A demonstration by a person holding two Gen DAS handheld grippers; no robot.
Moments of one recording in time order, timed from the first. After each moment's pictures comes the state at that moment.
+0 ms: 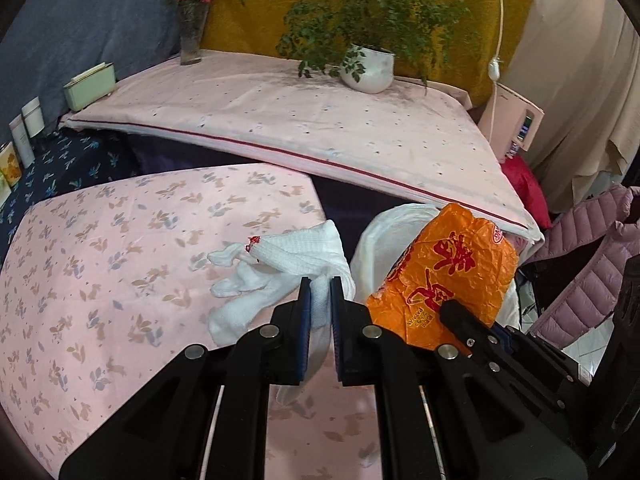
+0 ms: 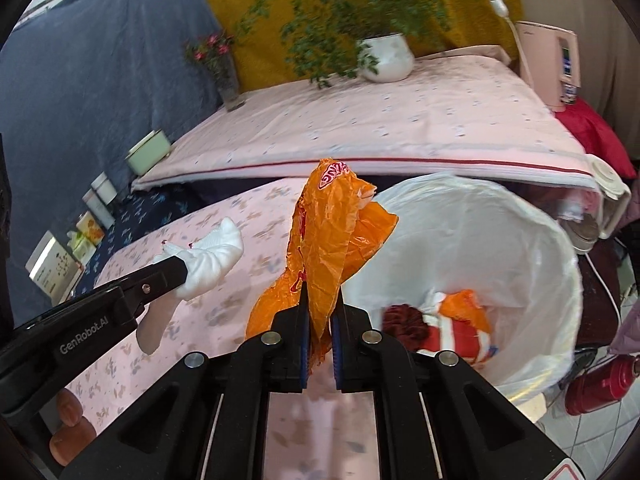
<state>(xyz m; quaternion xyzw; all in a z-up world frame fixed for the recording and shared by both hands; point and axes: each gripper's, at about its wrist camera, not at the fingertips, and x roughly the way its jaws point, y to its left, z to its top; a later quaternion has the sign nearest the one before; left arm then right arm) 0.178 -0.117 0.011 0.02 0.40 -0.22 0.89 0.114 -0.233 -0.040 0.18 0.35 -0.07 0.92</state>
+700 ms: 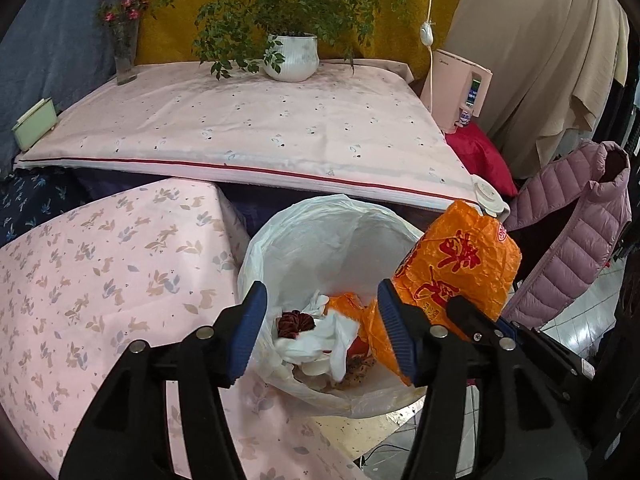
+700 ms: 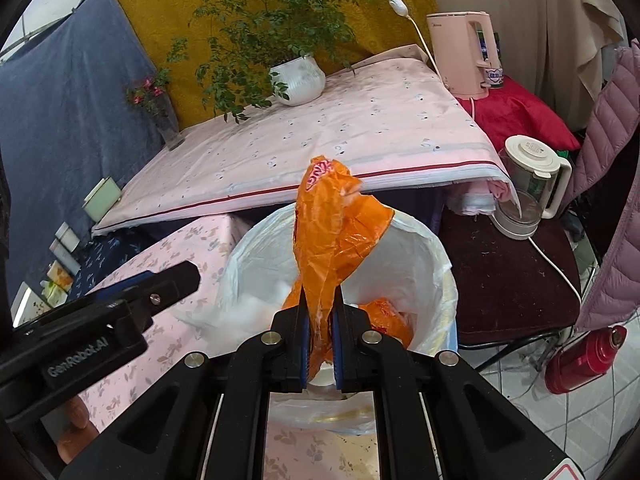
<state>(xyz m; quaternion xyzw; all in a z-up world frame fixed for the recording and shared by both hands) 0.161 -0.215 0.008 0.06 0.40 -0.29 0.87 0.070 -0.325 -0.043 0.22 0.33 -0.14 0.91</state>
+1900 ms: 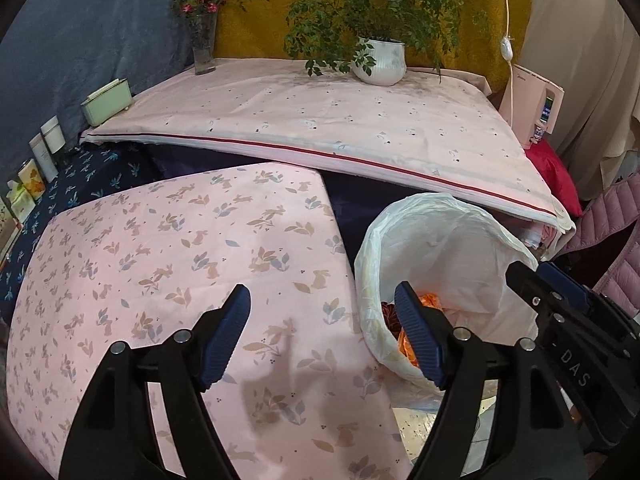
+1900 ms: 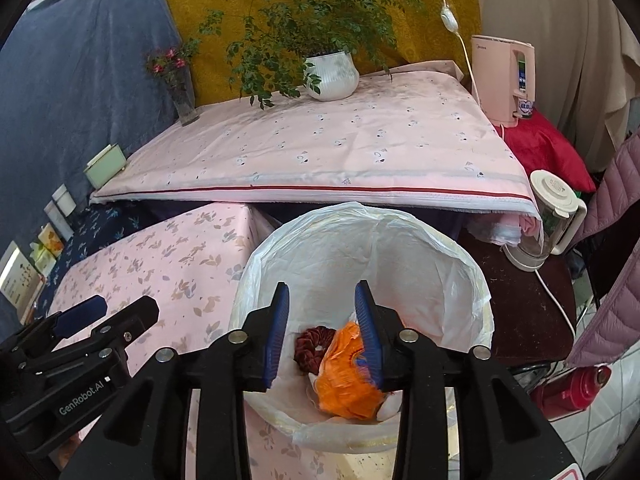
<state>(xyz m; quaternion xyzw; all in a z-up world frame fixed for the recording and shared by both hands) 0.169 -0.146 -0.004 0.06 0.39 -0.16 0.91 0.107 -0.283 -0.033 0.14 0.35 -0.13 0.92</state>
